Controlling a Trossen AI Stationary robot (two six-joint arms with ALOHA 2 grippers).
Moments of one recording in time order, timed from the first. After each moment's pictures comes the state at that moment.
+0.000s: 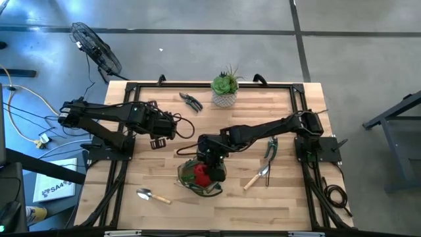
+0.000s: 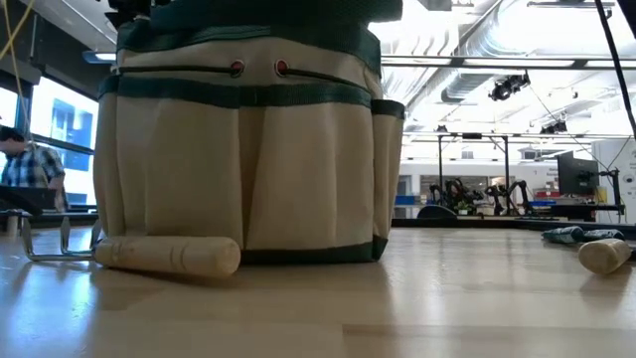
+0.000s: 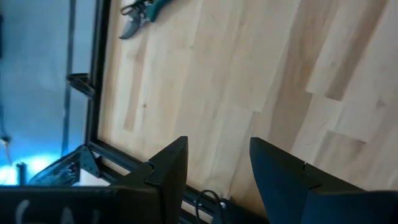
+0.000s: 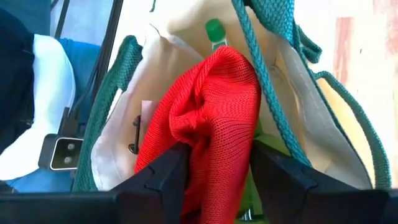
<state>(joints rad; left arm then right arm) -0.12 1.34 1.39 -1.52 -0.44 -0.35 0.14 1.98 1.67 -0.64 -0.32 0.18</state>
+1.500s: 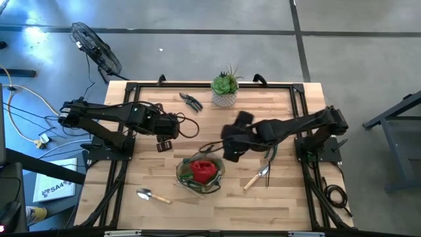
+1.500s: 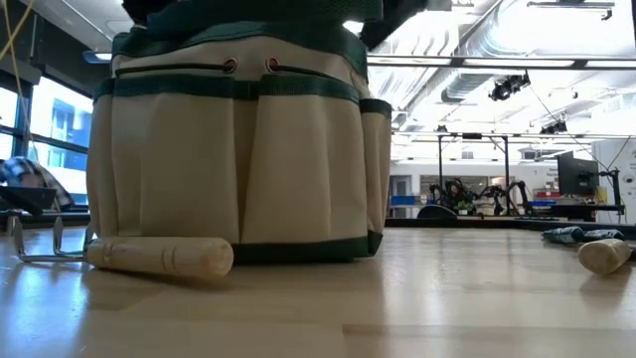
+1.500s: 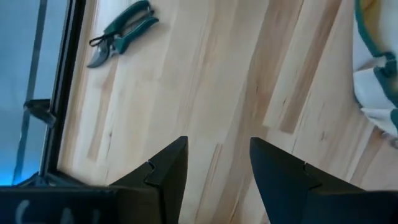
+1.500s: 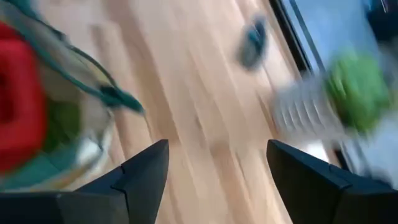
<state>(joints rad) -0.12 1.34 1.39 -1.37 -0.38 -0.34 0.23 1.71 1.67 -1.11 0.57 0.42</state>
